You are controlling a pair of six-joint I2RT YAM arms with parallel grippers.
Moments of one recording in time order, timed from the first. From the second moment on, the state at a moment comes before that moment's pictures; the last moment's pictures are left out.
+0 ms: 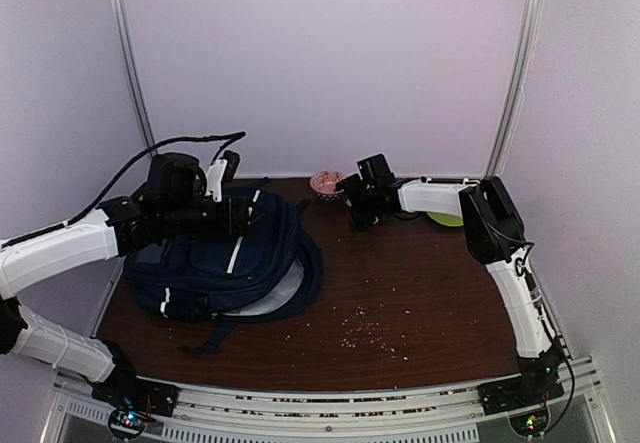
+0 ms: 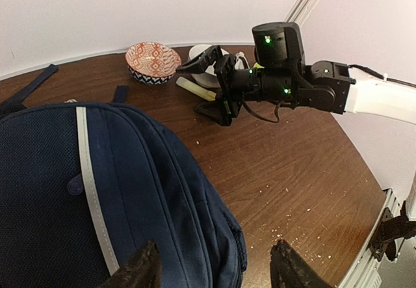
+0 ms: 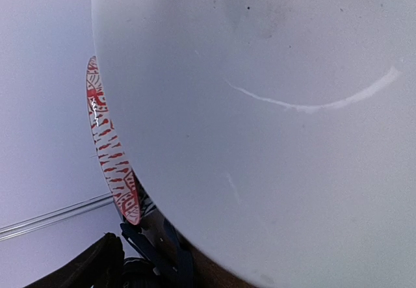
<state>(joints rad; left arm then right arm) -0.68 1.23 0.96 -0.19 0.11 -0.37 0.53 2.45 1.94 -0.15 -0.07 1.47</state>
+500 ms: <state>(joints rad) -0.69 1.16 0.92 -0.19 0.11 -0.39 0.53 2.19 1.59 -0.14 -0.15 1.26</state>
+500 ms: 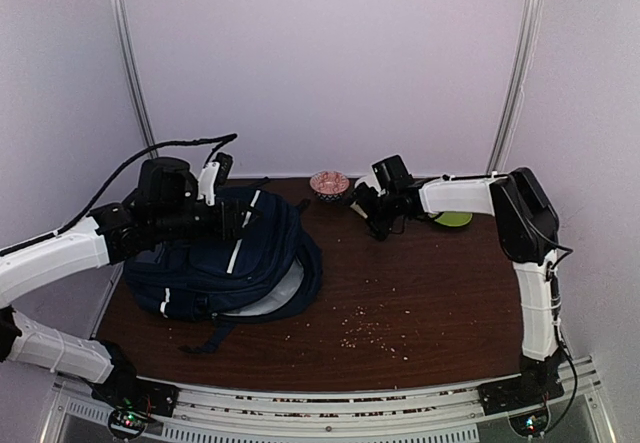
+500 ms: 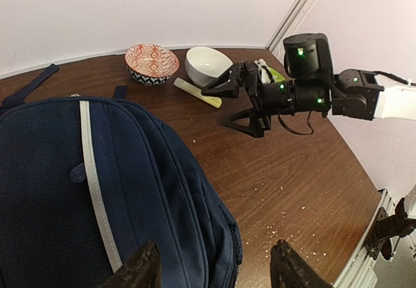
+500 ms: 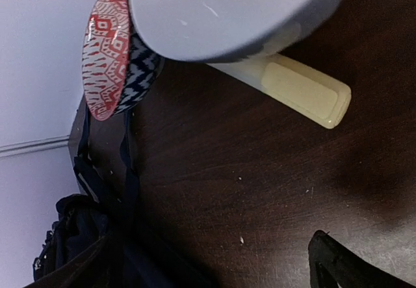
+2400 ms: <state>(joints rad) -0.70 1.21 0.93 -0.20 0.09 -0.39 0.45 2.44 2.13 -0.63 -0.07 0.86</state>
